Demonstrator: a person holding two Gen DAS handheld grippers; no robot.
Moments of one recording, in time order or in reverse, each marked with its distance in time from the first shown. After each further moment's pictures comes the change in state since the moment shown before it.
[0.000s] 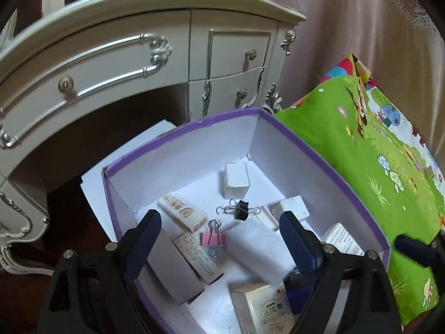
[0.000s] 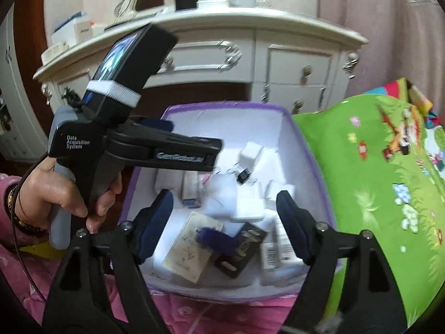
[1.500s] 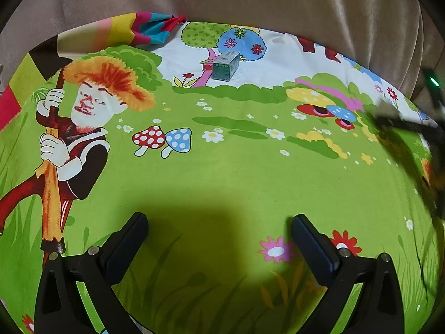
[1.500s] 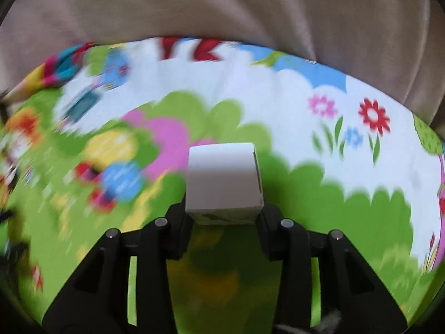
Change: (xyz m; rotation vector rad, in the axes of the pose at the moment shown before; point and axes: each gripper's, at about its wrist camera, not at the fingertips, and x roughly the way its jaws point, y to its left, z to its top) left arm 0.162 -0.430 0.076 0.604 0.073 -0.342; right arm -0.143 -0.561 -0.179 0.793 0.155 -0.686
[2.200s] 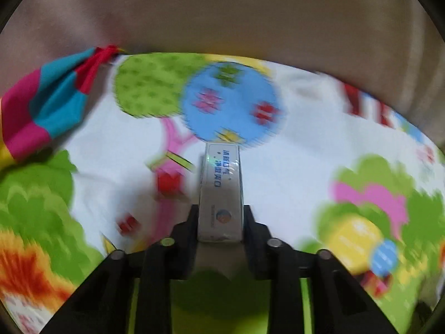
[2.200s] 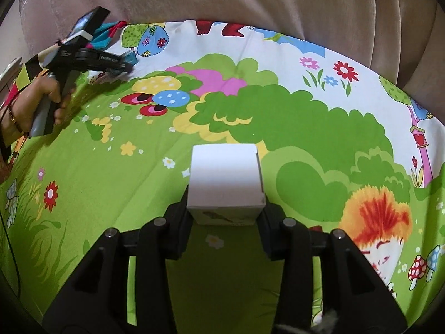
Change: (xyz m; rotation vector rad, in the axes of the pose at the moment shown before) left arm 0.113 -0.030 0.176 0.076 0.028 -0.116; right arm -0.055 0.031 -0.081 -0.012 -0.019 -0.027
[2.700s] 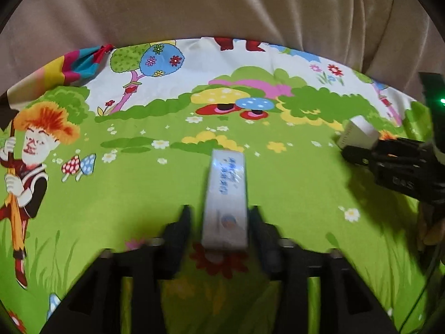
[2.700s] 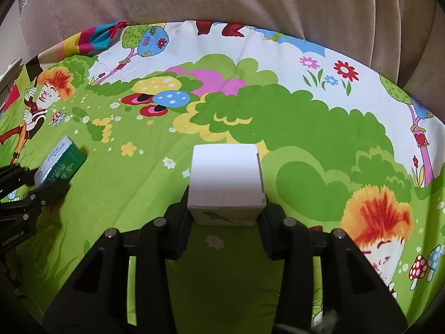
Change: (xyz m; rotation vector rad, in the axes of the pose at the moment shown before) left arm -0.119 -0.095 -0.178 0.097 -0.069 0.023; right arm 0.000 0.000 -0.001 0.006 -0.001 0.001
